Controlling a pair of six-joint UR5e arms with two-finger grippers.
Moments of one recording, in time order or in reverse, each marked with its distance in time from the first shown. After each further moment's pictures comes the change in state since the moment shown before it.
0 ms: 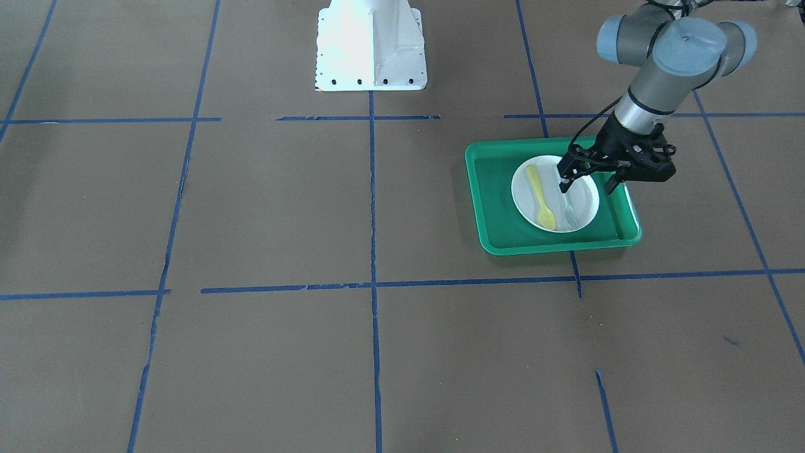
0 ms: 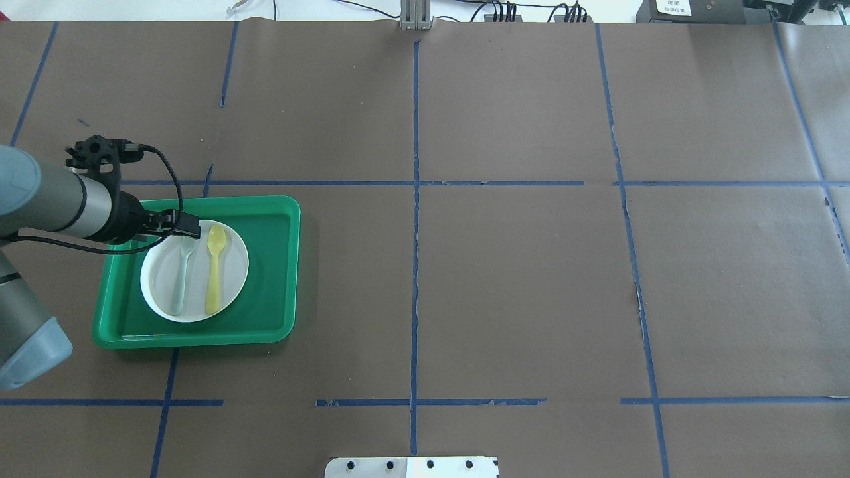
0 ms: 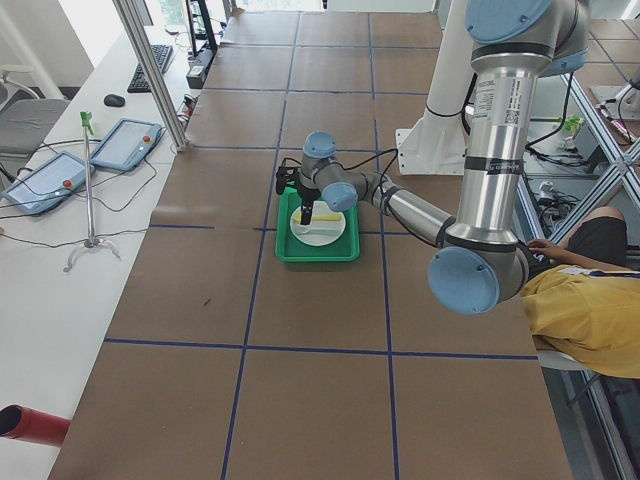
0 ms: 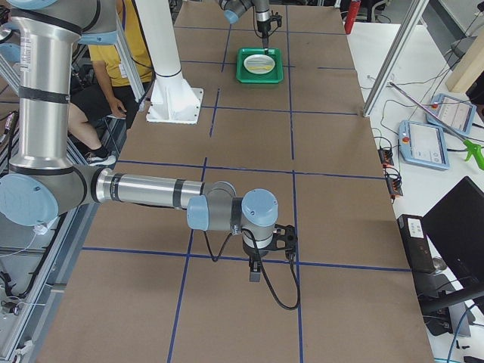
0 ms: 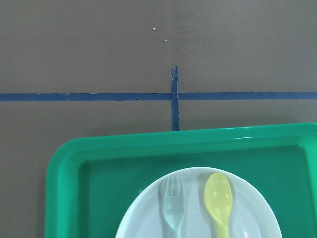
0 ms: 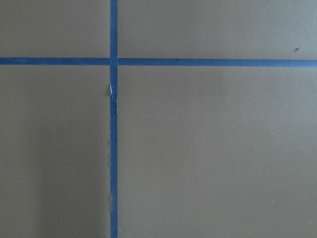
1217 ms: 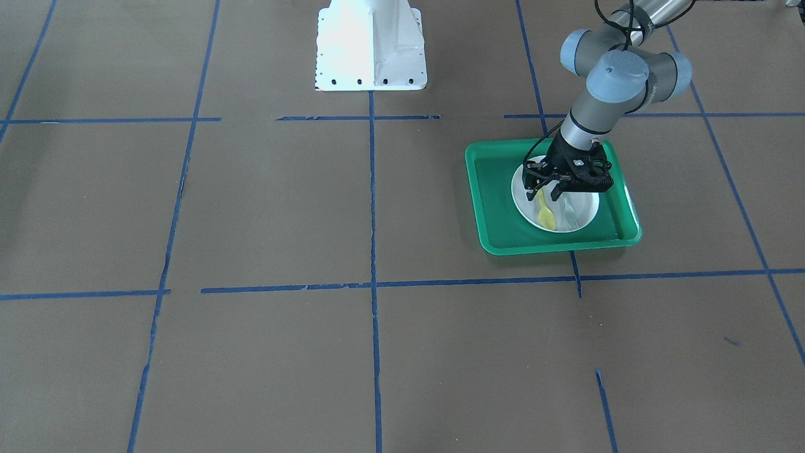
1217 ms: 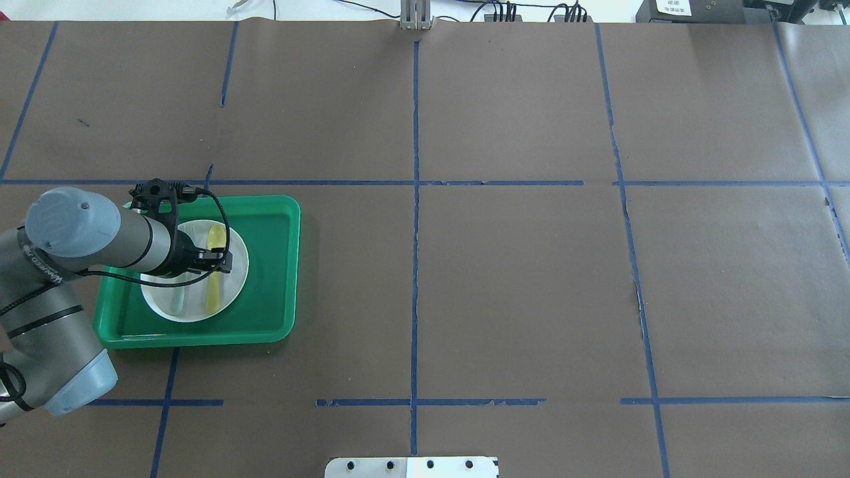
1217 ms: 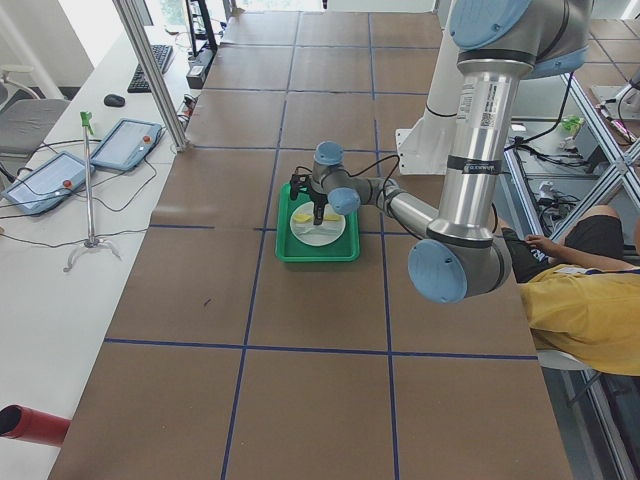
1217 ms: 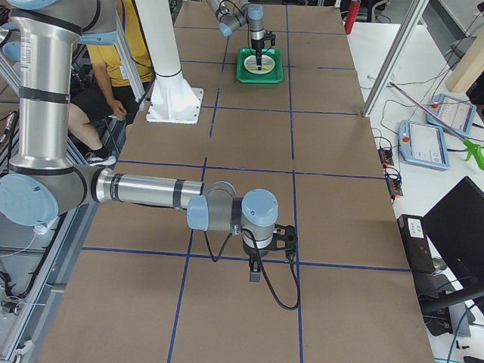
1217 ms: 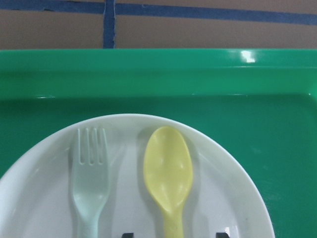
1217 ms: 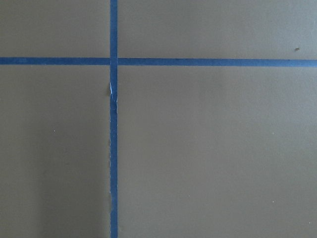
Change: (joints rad) left arm 0.114 -0.045 0.080 -0.013 0.045 -0.051; right arm 0.000 0.000 0.000 0.000 0.000 0.000
